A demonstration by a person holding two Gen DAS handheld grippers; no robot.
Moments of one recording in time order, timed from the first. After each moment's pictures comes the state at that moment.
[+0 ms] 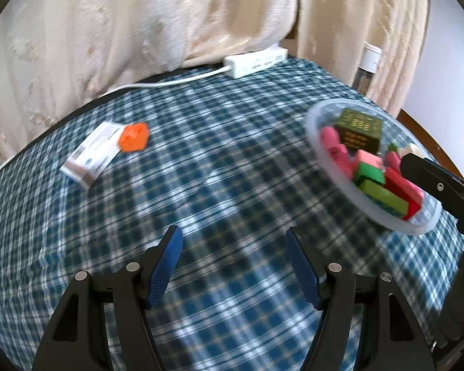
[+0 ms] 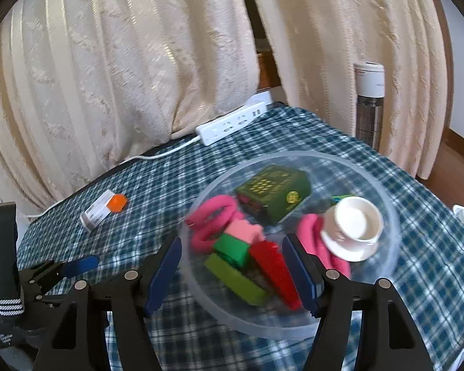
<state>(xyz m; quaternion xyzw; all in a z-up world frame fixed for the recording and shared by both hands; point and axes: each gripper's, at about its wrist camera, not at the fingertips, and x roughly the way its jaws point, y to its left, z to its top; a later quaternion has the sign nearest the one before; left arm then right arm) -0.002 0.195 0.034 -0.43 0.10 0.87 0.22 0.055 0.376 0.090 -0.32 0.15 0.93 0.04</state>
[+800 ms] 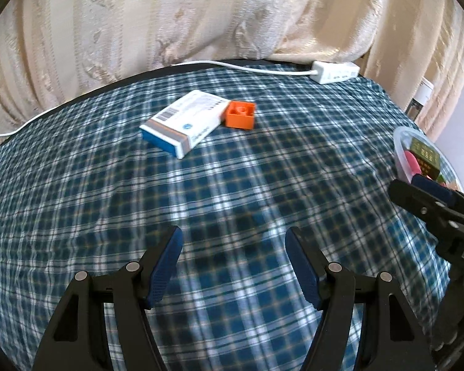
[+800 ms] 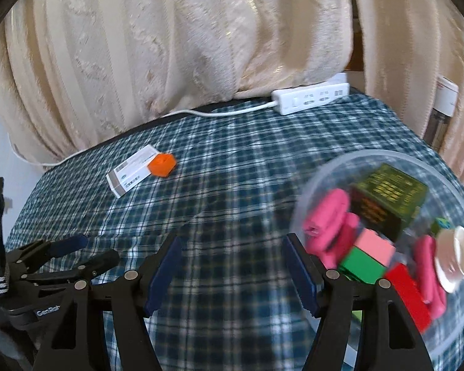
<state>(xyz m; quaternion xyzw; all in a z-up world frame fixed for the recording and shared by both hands) -0.031 0.100 0.027 -0.45 0.04 0.88 0.13 -0.021 0.288 0.073 -0.39 0.08 0.92 -0.05</state>
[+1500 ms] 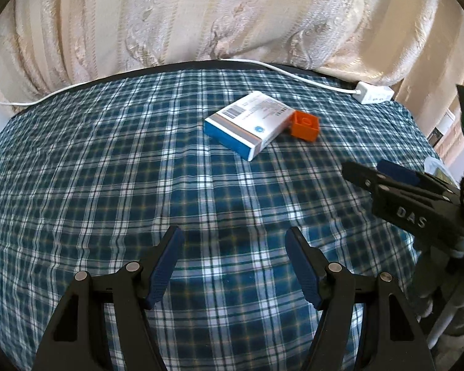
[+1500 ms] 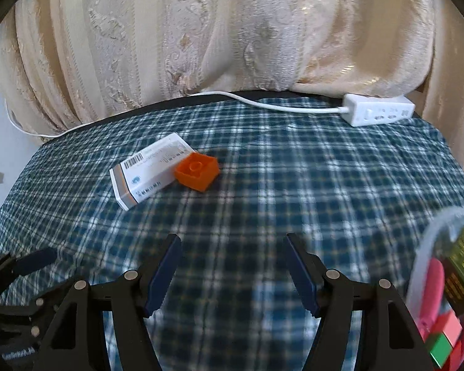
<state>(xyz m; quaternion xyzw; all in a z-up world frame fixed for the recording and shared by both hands) -0.048 0.042 0.025 -0.46 -0.01 0.88 0.09 -0.106 0.218 0.054 -0.42 0.02 0.91 -0.08</state>
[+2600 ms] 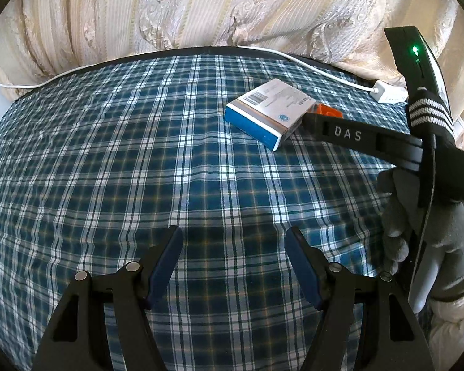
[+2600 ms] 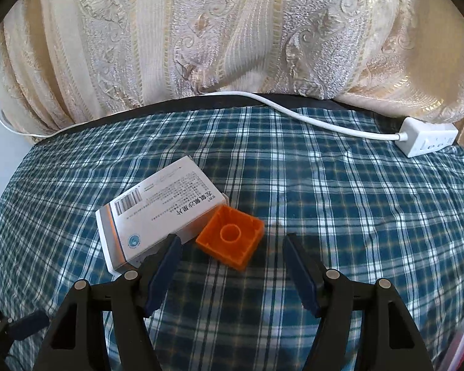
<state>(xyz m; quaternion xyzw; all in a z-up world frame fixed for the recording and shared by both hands) -0.056 0.027 0.013 -0.48 -0.03 0.87 0.07 -0.180 0.179 0.039 -0.43 0.01 0.90 -0.09</state>
